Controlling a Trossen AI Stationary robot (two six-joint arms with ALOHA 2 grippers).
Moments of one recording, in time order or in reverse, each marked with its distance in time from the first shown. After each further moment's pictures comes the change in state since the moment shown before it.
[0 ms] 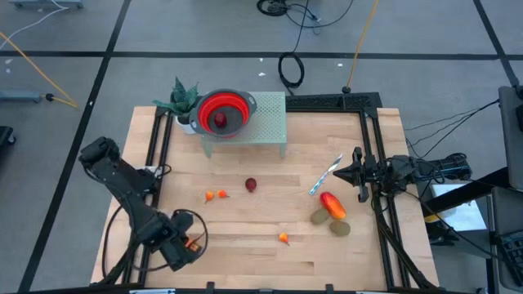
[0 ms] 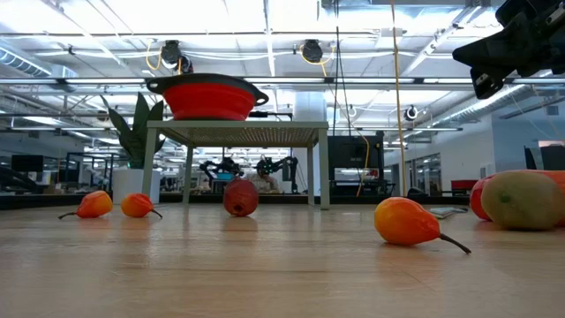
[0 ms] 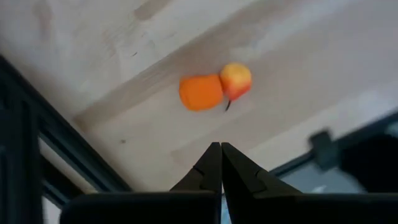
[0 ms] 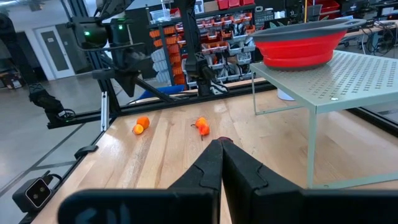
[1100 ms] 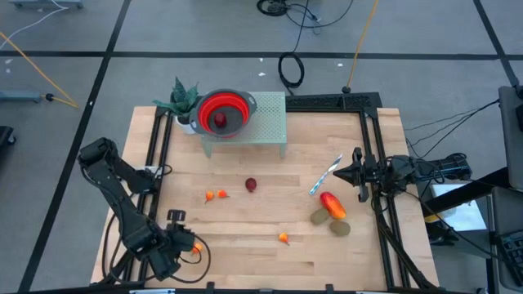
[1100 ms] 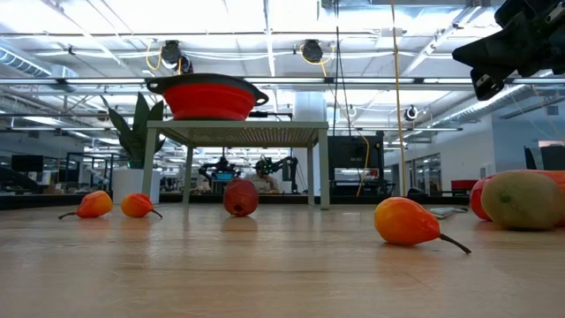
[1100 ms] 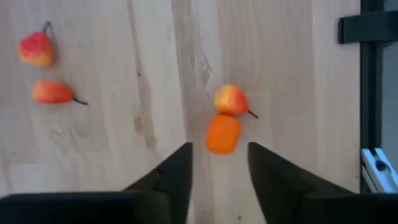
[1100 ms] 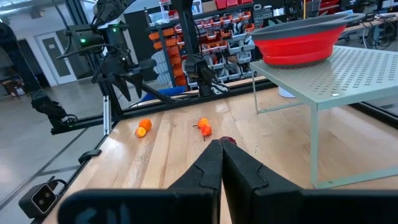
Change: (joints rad) left arm -0.095 0.000 -0.007 0.005 -0.263 1.006; right arm 0.000 0.000 0.000 0.001 0.002 0.037
